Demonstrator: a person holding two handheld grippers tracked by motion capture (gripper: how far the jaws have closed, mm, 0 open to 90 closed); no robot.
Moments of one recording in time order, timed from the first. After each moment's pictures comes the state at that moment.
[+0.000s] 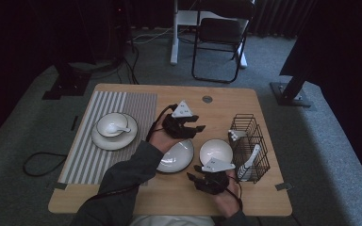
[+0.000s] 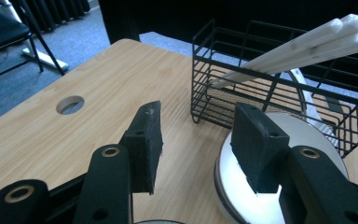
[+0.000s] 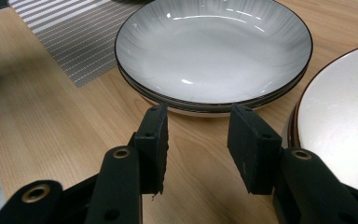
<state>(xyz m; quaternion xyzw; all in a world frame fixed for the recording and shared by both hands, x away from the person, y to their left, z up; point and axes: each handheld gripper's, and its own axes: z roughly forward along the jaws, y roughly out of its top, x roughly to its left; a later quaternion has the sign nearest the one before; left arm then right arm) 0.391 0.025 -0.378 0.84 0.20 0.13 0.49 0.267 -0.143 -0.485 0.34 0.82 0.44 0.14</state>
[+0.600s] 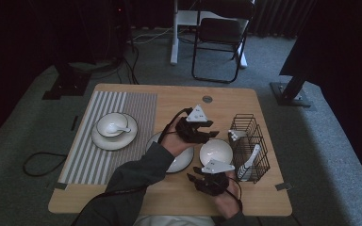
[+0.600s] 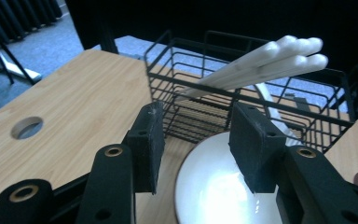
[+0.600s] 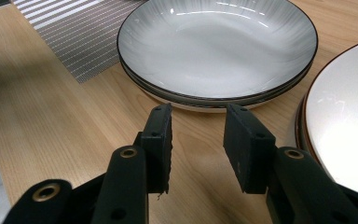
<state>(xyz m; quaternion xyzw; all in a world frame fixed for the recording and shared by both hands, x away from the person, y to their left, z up) 0.379 -0.012 -0.377 0.85 0.16 0.11 0.49 0.265 -0.143 -0.489 0.34 0.82 0.44 0.14</state>
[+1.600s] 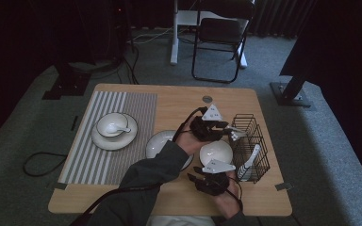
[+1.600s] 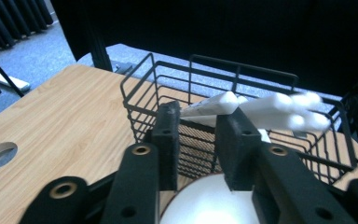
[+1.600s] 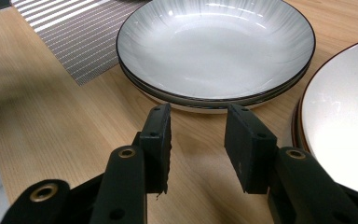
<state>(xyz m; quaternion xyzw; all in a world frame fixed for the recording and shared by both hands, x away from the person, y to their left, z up) 0.386 -0.051 -0.374 0.84 0.15 0.10 0.50 0.265 -0.144 -0.489 0.34 0.82 0.45 0.14</state>
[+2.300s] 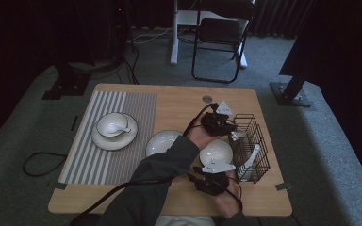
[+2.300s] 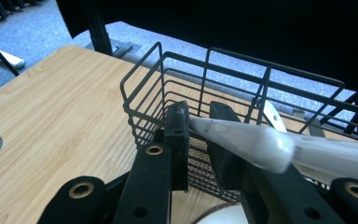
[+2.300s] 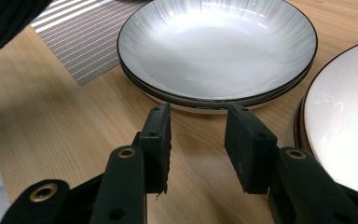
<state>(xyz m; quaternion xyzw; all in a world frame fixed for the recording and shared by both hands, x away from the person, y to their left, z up) 0.410 -0.084 -0.382 0.86 0.18 0.09 0.46 0.266 -0.144 -0.489 0.34 0.82 0.45 0.14</state>
